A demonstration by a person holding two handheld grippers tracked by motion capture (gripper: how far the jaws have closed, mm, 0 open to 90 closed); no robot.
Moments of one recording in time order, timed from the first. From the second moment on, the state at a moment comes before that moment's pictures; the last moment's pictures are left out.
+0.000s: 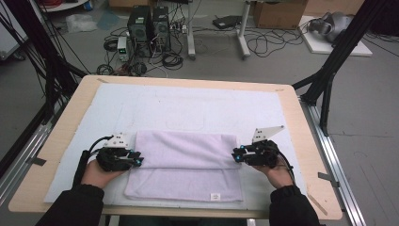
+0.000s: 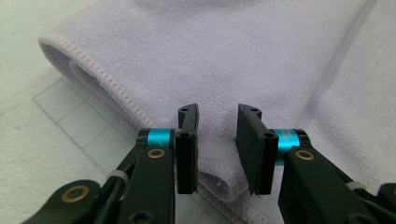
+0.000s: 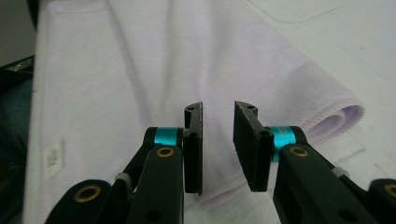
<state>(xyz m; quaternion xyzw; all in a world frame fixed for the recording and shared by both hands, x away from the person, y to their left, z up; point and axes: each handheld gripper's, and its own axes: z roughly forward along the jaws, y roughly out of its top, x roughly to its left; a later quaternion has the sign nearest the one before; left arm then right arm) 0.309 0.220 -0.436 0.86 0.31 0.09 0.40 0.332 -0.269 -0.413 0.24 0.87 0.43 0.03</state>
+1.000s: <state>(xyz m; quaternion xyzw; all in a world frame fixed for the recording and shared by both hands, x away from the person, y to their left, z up) 0.299 0.218 -0.440 0.86 0.30 0.11 0.40 0.323 -0.256 -0.439 0.22 0.89 0.39 0.02</state>
